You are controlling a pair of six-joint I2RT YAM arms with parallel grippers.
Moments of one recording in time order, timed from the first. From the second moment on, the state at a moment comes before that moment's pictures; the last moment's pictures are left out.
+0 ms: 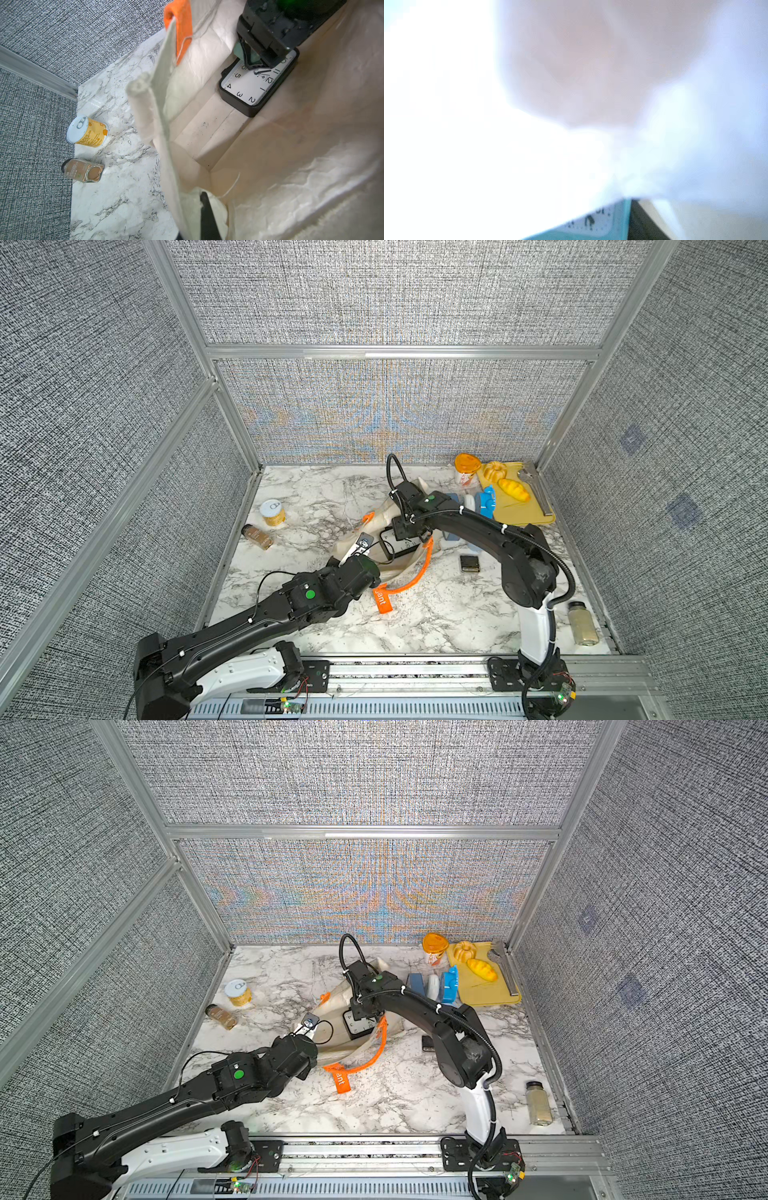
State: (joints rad) left arm -1.07 1.00 0.86 -0.79 -0.64 -0.31; right arm 0.74 2.01 1.71 -0.84 0.15 0.40
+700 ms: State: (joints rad) left arm -0.99 1.00 0.84 -0.80 -0.65 -0.39; right arm 0.80 1.54 1.61 -0.93 0.19 0.34
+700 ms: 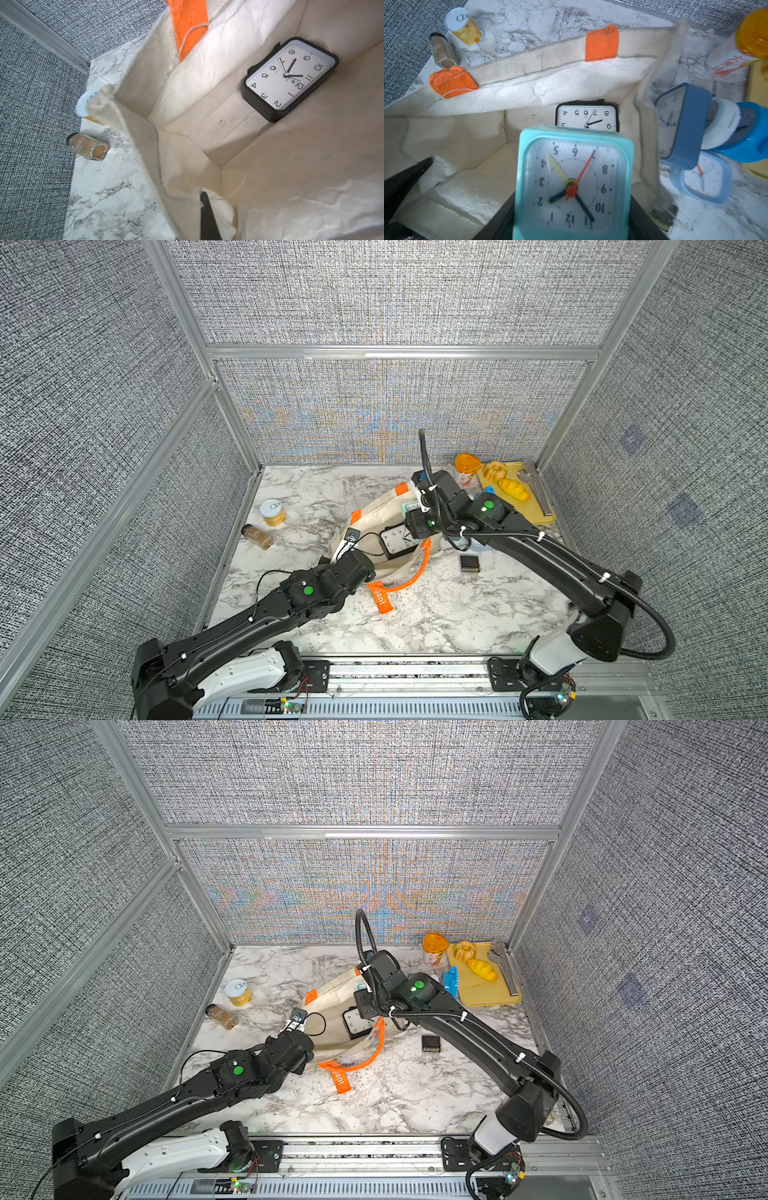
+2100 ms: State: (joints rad) left arm -0.83 1.10 1.28 -0.81 -0.46 -0.26; right arm 0.41 1.14 1.09 -1.06 0.09 0.45
